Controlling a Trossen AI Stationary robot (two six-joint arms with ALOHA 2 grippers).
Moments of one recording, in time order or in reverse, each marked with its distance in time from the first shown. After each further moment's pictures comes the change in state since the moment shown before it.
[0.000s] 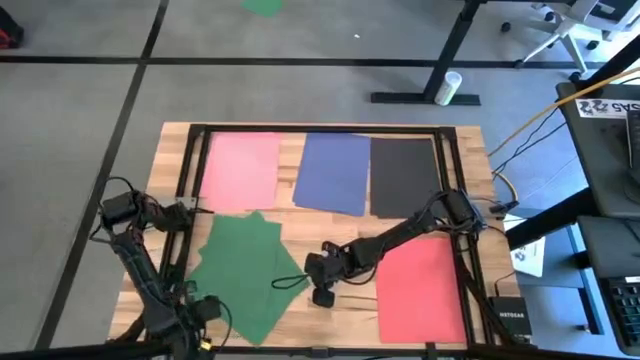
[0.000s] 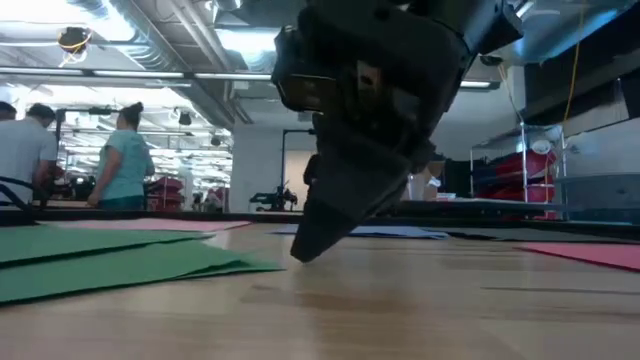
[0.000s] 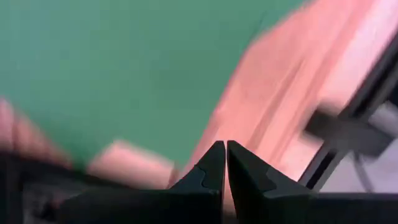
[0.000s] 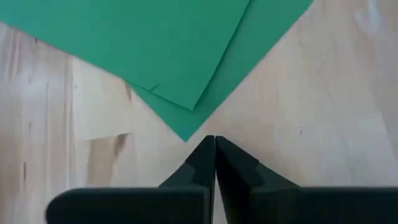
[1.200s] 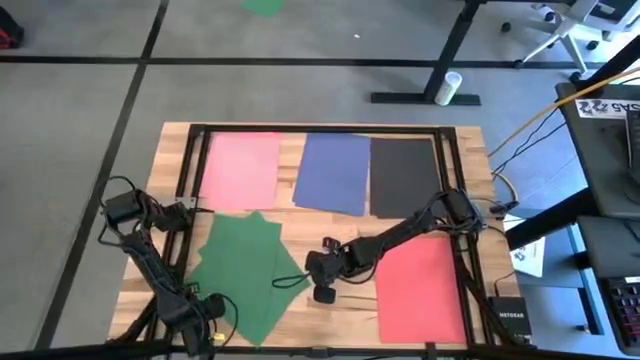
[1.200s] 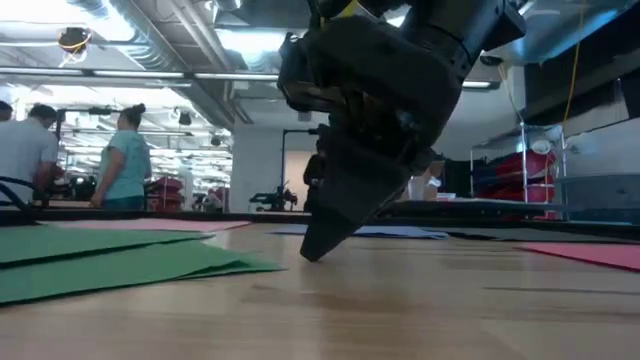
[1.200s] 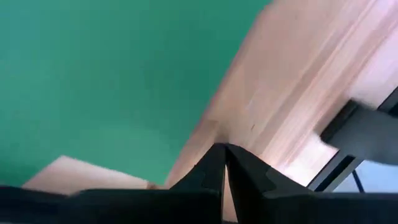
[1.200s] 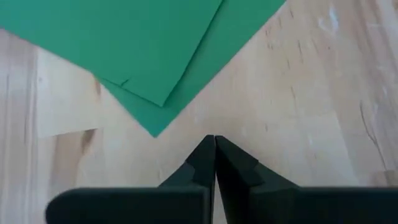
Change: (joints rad) left arm 0.105 0.010 -0.163 0.289 0.083 0.087; right arm -0.003 -0.003 0.002 -0.053 0.058 -0.043
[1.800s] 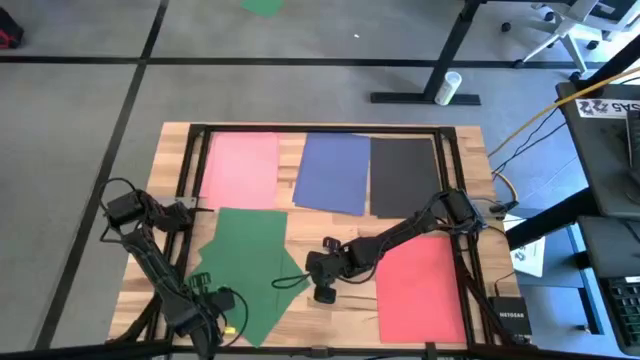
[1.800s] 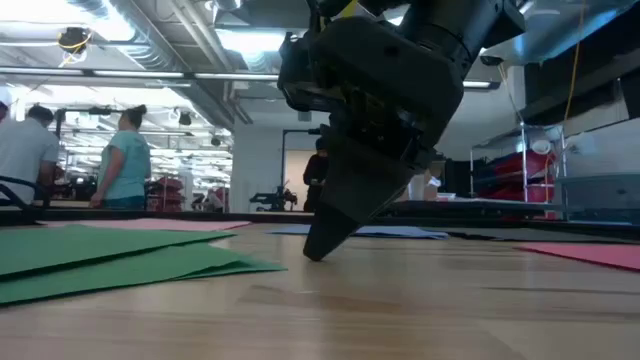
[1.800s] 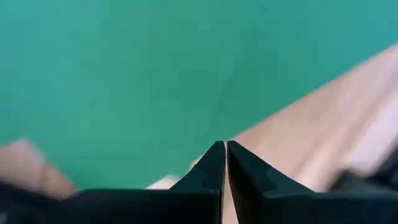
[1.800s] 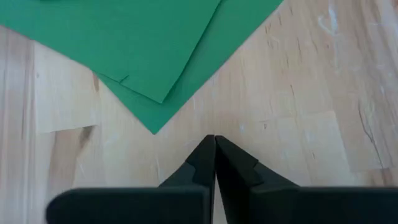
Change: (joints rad) left arm 0.007 0.003 0.135 -0.298 -0.157 0.035; right arm 0.001 0.000 0.011 -0.024 0.002 -0.009
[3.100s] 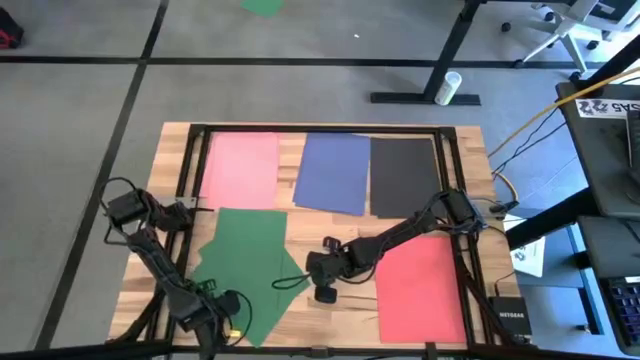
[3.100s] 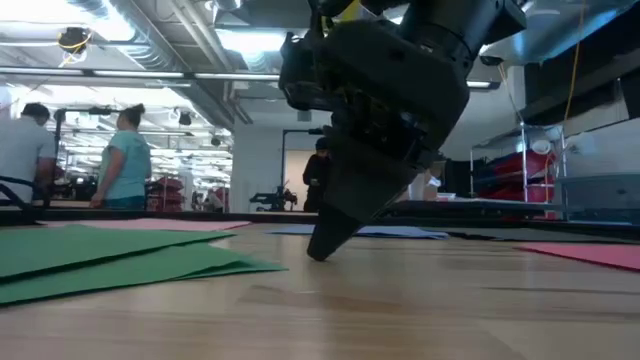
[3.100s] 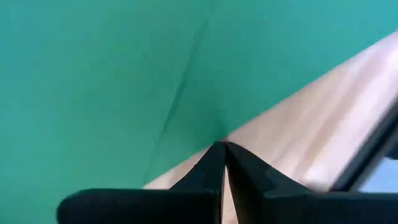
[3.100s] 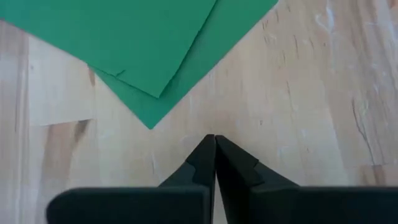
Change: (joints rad) left arm 0.054 0.000 -0.097 0.330 0.011 0.035; right arm 0.000 0.003 0.019 -0.040 0.006 -0.020
